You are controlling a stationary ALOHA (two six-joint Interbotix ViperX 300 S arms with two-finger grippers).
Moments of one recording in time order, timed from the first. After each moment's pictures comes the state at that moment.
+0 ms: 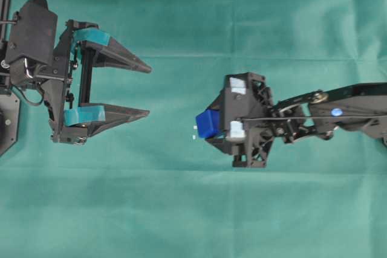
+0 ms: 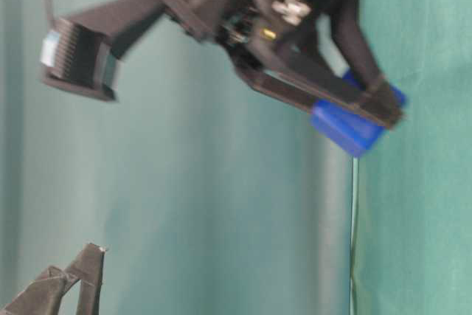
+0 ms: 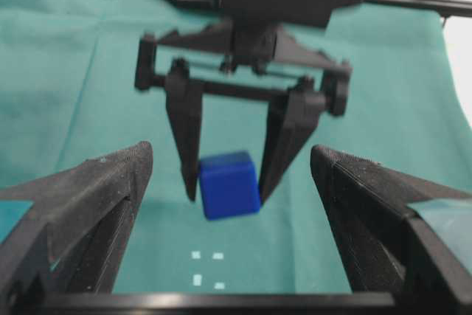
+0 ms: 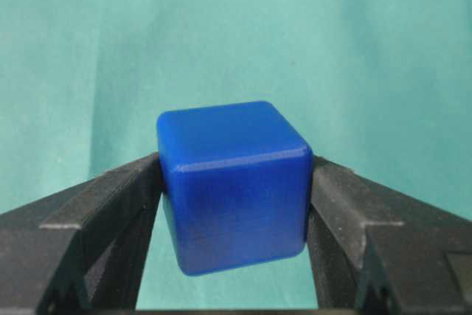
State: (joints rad) left arm -0.02 -0.55 0.71 0.00 0.11 -0.09; right arm 0.10 -0.01 0.59 -0.61 0.19 0.82
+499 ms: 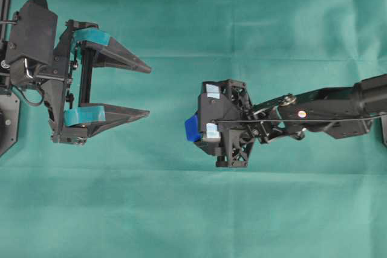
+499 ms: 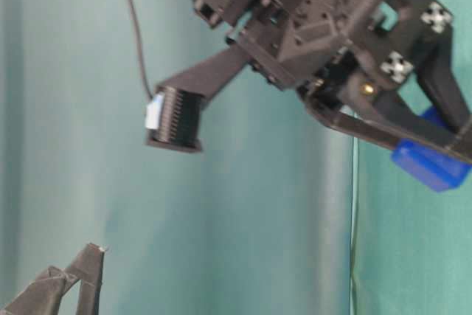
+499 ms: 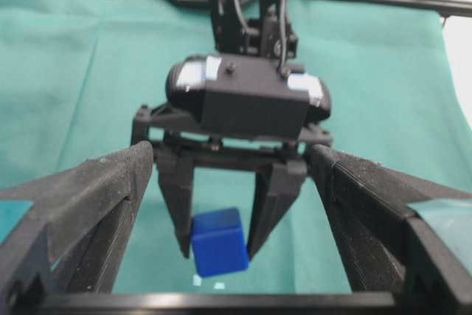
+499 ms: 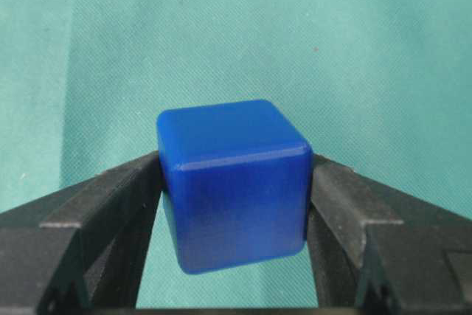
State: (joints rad) left arm -0.02 -0.55 0.71 0.00 0.11 -0.09; right arm 0.06 0.16 0.54 -0.61 0.09 0.82
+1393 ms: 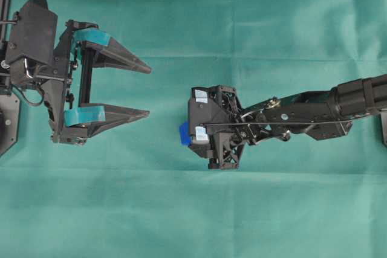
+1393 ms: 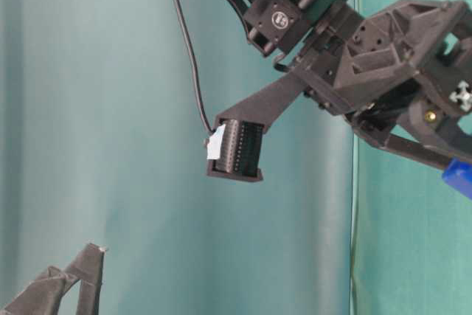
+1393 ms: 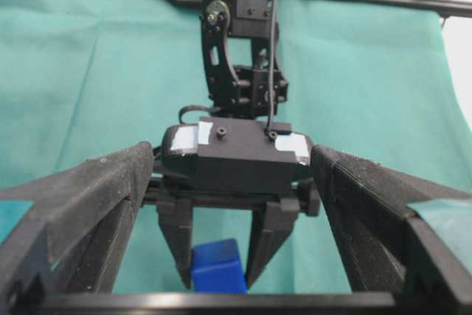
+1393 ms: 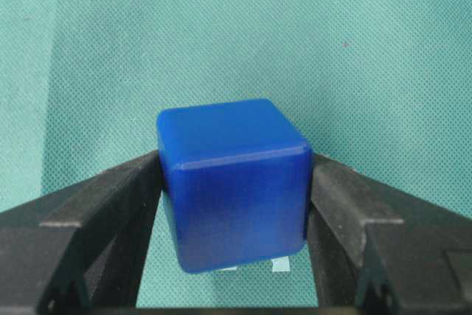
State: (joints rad) left arm -0.02 -0.55 0.71 0.00 0.11 -0.09; right arm 0.06 0.26 0.51 -0.61 0.04 0.82
